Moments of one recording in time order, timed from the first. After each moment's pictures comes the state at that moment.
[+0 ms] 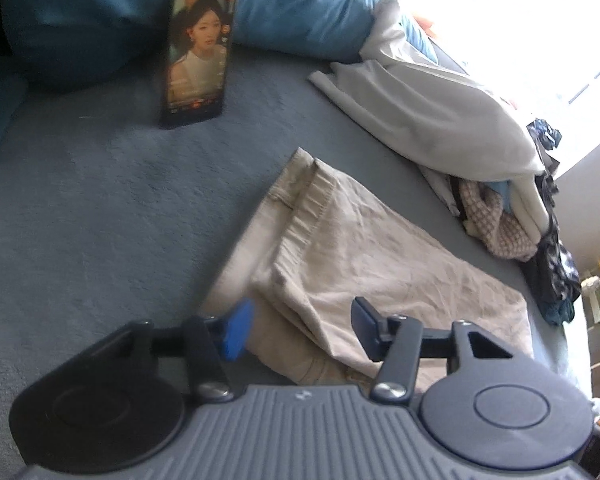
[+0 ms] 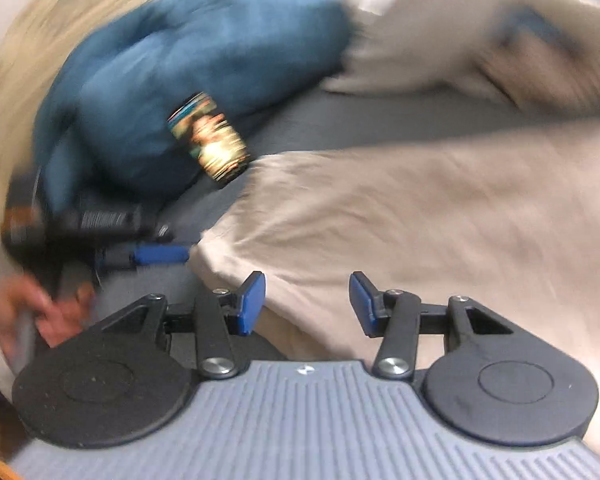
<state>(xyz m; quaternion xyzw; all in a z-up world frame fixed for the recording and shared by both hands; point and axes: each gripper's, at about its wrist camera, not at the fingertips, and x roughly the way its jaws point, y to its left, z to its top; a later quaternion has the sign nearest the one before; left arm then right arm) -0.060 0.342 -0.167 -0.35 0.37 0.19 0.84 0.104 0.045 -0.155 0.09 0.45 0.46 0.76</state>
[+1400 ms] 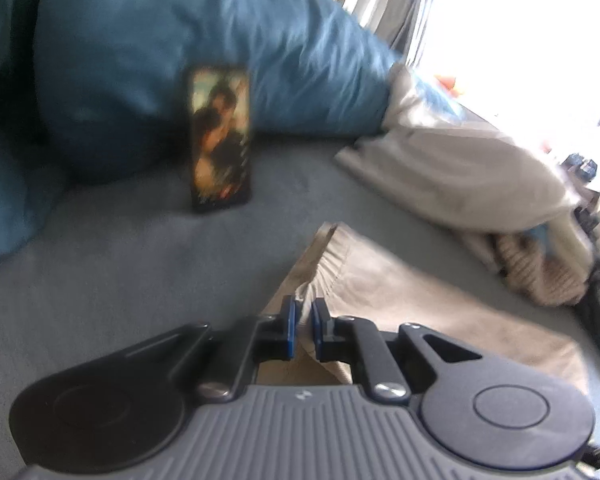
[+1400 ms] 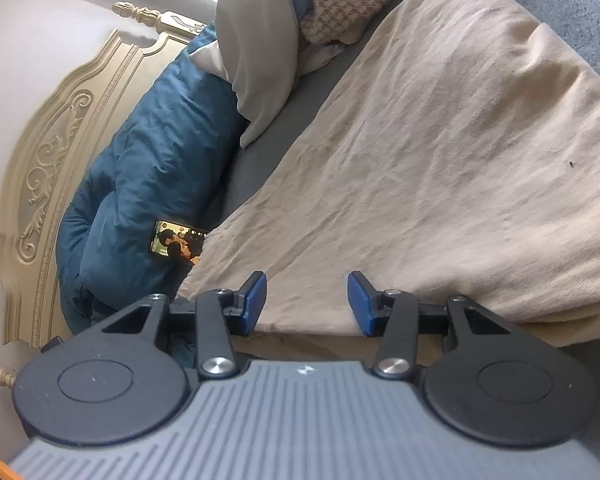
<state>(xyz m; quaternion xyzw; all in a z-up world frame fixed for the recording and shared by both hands) -0.049 0.321 -0.167 -0.27 0.30 0.31 0.86 0.118 -0.042 -0.203 0.35 0.49 0.36 0.71</state>
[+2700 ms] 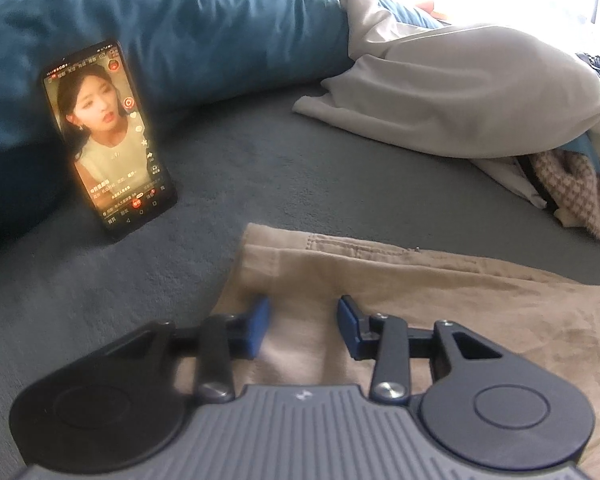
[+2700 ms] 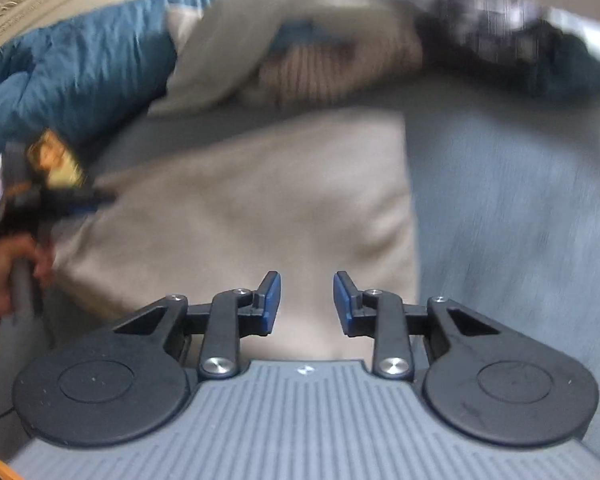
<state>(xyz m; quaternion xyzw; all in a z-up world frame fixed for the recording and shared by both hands) 0.078 0.320 -0.199 -0.14 0.38 0.30 0.86 0.121 -0.066 -0.126 0.01 0.41 0.27 0.87</state>
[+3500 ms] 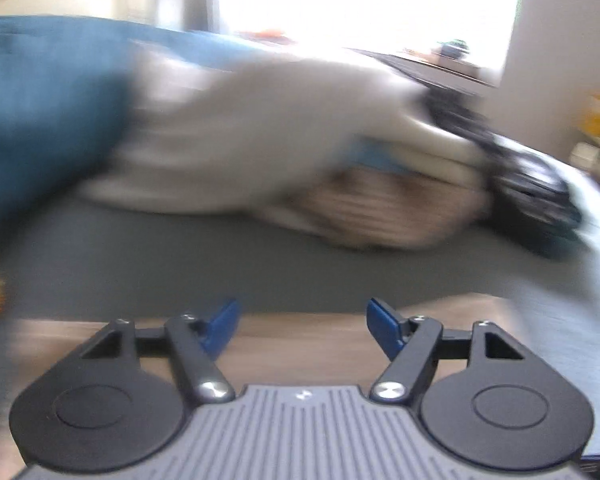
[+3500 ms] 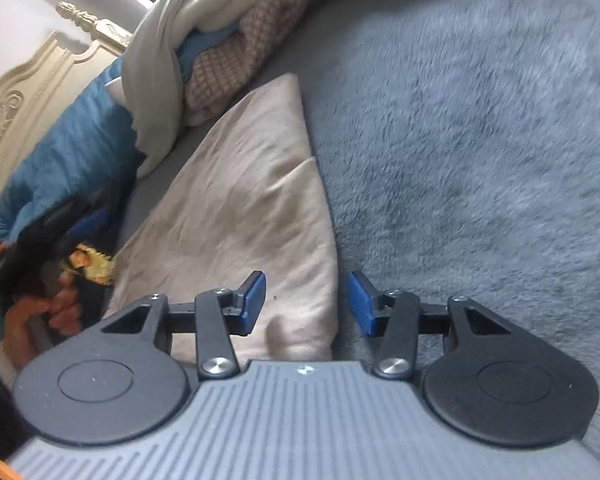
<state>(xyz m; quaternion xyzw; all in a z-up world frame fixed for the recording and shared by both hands) 0.176 0.170 -0.147 -0.09 0.36 0.07 0.93 0.160 -0.159 -0.204 0.27 0.51 0.27 0.77</state>
